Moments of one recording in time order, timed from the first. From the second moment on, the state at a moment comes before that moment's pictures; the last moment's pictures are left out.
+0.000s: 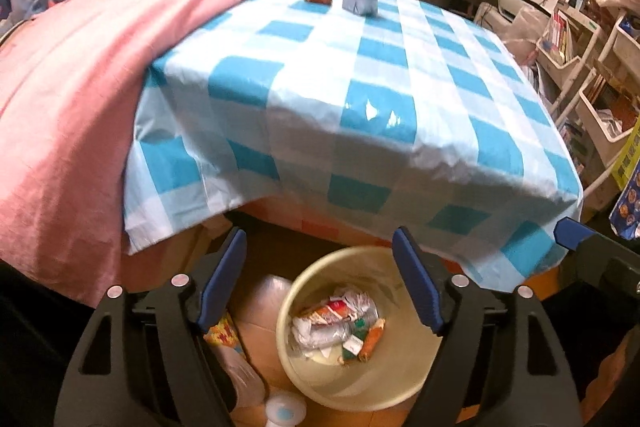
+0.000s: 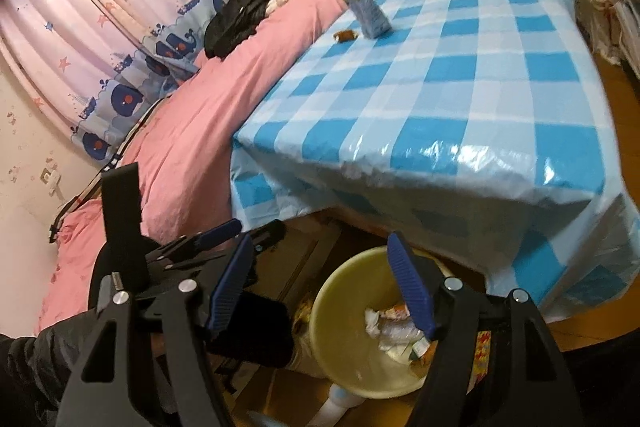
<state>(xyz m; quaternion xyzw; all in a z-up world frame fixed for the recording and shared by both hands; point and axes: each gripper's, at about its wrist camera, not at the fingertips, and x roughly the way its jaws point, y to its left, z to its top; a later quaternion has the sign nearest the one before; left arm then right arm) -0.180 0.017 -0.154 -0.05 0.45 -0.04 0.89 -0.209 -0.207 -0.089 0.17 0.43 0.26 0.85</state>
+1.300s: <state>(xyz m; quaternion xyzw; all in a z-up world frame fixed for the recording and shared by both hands) -0.134 0.044 -0.094 -0.04 0.38 -0.03 0.92 -0.179 -0.188 -0.067 0.10 0.37 0.21 0.90</state>
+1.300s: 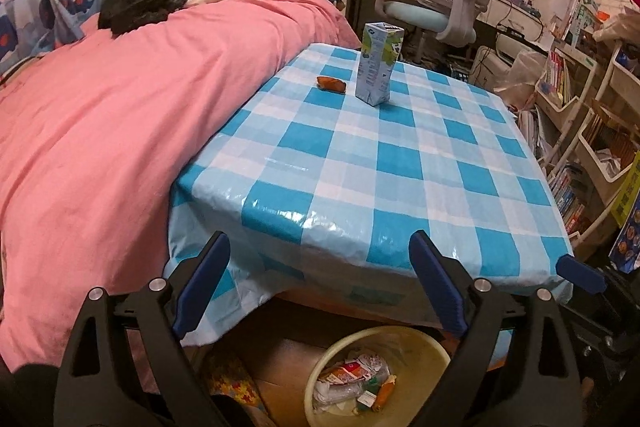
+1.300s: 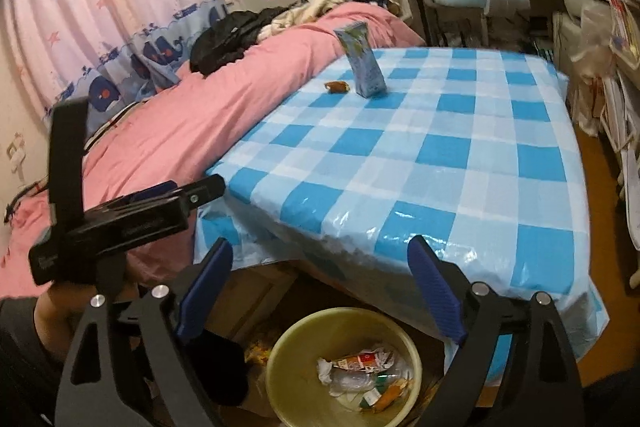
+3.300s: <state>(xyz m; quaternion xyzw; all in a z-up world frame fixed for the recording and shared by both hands) 0.219 -0.002 -0.147 0.09 0.41 -0.24 0.88 0.119 -0.171 -0.056 0.13 0.34 0.23 0.90</state>
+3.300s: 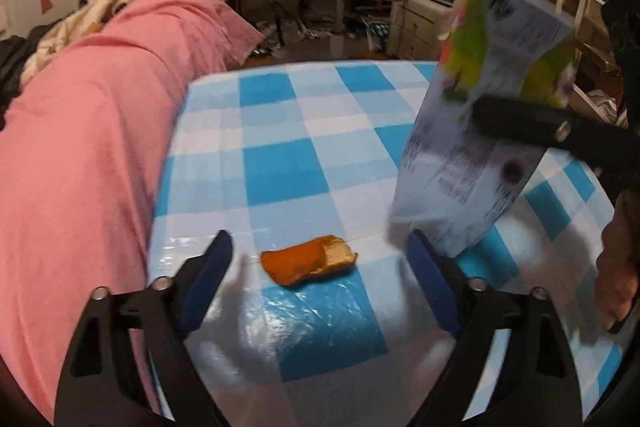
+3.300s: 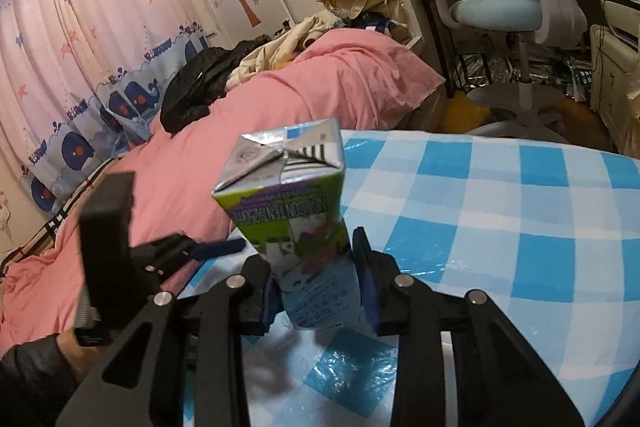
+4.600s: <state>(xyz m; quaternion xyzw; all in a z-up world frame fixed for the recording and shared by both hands) 0.175 -0.041 -0.156 0.19 0.43 -0.29 0.83 0.106 -0.218 -0.056 0.10 0.38 0.20 0.90</state>
